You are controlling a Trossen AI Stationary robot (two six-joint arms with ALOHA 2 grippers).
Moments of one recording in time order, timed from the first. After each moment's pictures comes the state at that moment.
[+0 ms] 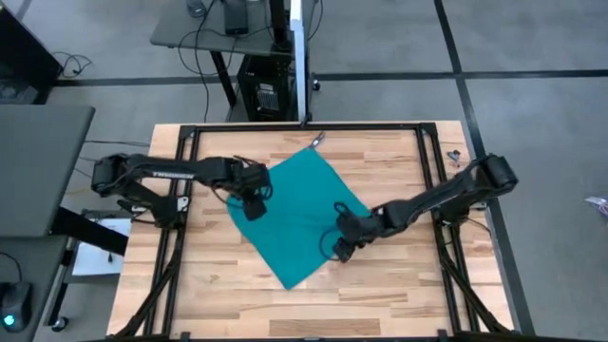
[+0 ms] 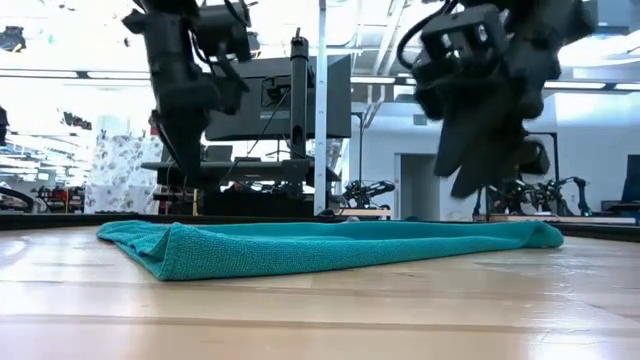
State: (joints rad) left arm 0.18 1.45 0.95 -0.78 -0.13 -0.26; right arm 0.28 1.65 0.86 -0.13 0.04 1.16
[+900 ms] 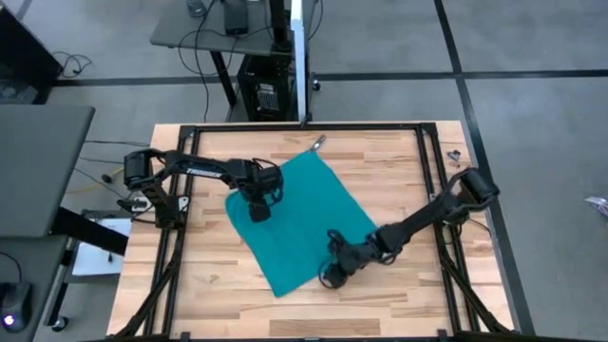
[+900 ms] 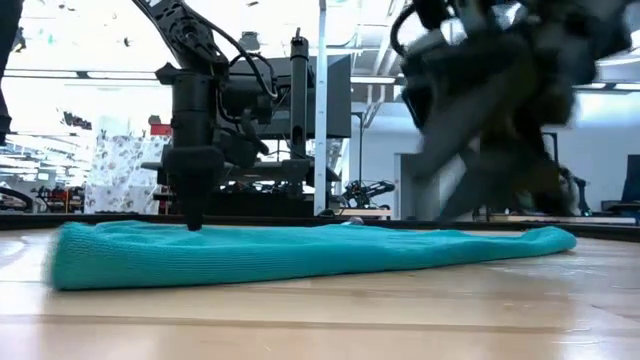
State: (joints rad) left arm 0.23 1.68 0.94 -0.72 -0.05 -0.11; right arm 0.39 1.74 0.90 0.08 0.04 1.25
